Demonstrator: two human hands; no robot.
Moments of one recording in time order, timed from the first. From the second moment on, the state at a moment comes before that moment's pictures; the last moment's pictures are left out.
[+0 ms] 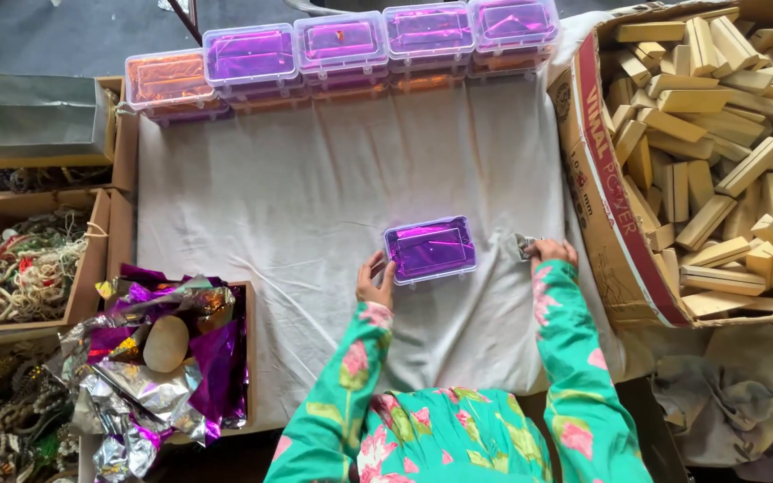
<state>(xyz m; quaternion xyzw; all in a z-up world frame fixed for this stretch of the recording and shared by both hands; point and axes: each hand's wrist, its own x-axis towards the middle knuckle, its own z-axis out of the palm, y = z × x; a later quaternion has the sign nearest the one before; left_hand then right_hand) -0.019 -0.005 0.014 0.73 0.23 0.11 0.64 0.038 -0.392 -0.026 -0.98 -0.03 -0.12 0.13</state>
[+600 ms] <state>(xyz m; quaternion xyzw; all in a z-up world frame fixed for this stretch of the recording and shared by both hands) -0.006 0.037 -0.034 0.59 0.12 -0.04 0.80 0.024 -0.230 0.002 -0.88 -0.31 -0.15 0.32</state>
